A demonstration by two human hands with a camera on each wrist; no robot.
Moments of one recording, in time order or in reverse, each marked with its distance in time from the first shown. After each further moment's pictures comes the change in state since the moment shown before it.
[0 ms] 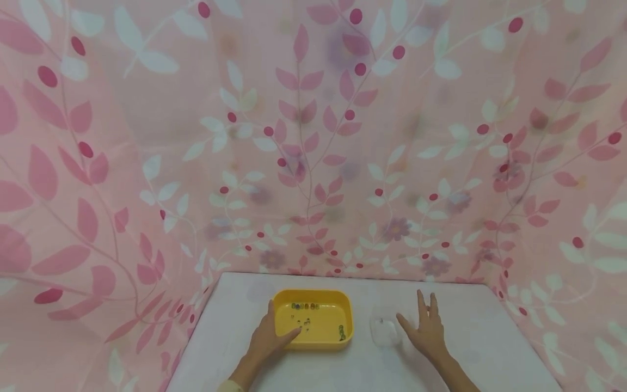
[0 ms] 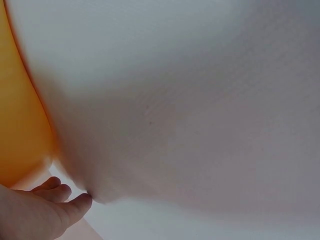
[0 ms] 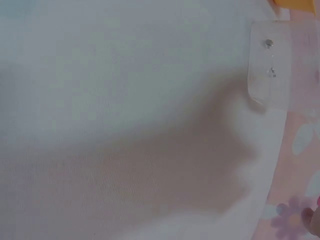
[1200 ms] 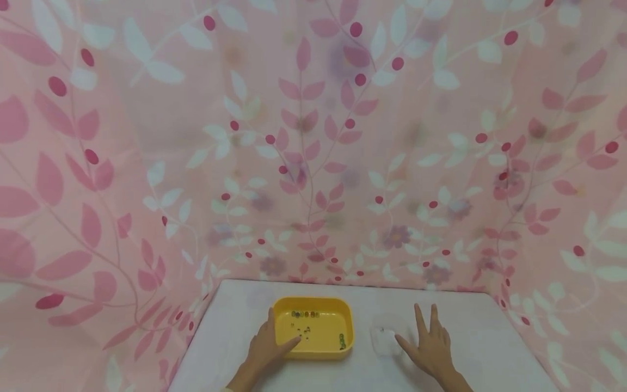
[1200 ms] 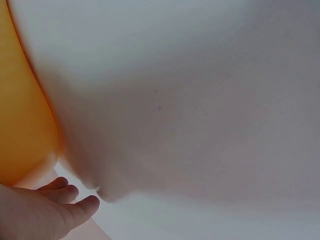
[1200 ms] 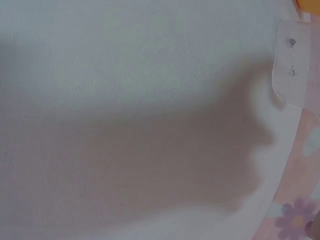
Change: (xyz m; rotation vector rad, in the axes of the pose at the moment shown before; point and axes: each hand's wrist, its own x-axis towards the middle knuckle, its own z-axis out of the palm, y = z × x) left_hand -0.005 0.001 -0.001 0.048 -0.005 0.003; right_hand -0.017 0.012 0.005 -0.202 0.017 -0.131
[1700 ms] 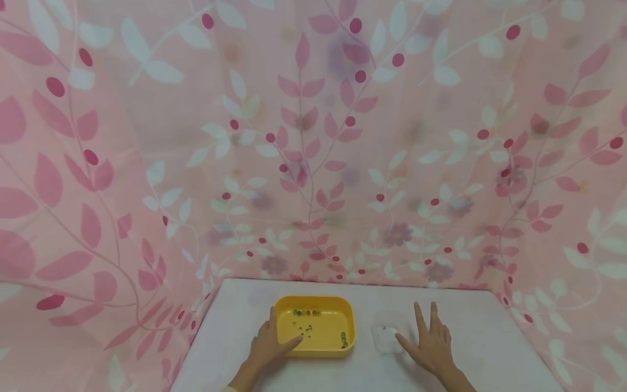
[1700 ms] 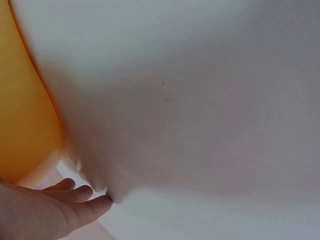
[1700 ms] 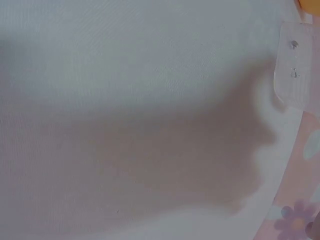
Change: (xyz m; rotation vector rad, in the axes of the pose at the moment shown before) left_hand 0.000 0.002 -0.004 0.043 -0.014 -0.008; right_hand 0.003 0.000 0.005 -0.021 0.014 -0.030
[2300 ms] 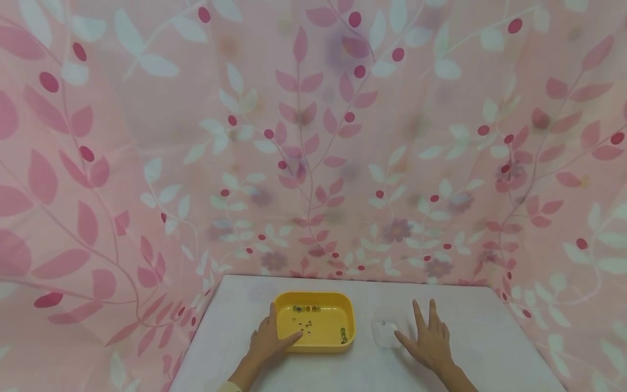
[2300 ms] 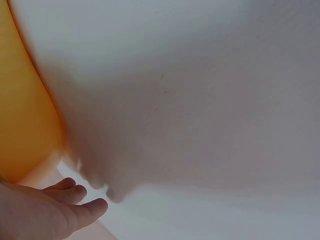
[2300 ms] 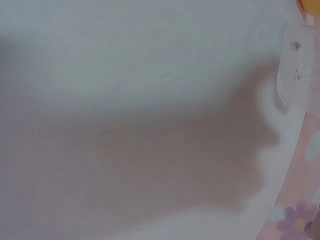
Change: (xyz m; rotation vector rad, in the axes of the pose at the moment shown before) left_hand 0.001 0.001 0.001 0.003 -0.020 -0.018; right_hand -0.001 0.001 -0.001 -0.014 -0.051 0.024
